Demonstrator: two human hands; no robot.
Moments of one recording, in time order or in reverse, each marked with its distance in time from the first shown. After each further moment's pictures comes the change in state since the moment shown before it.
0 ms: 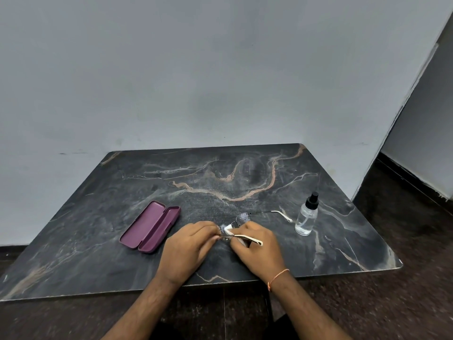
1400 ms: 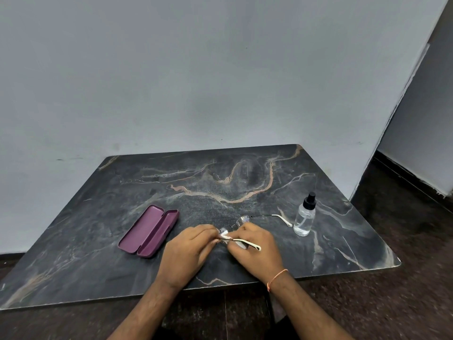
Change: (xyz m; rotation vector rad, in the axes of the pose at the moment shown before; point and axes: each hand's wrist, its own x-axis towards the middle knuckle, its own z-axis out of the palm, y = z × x) left_hand -0.002 -0.001 0.002 -0.016 -0.022 0.017; right_hand 0.002 0.005 0.004 -0.029 -0.033 0.006
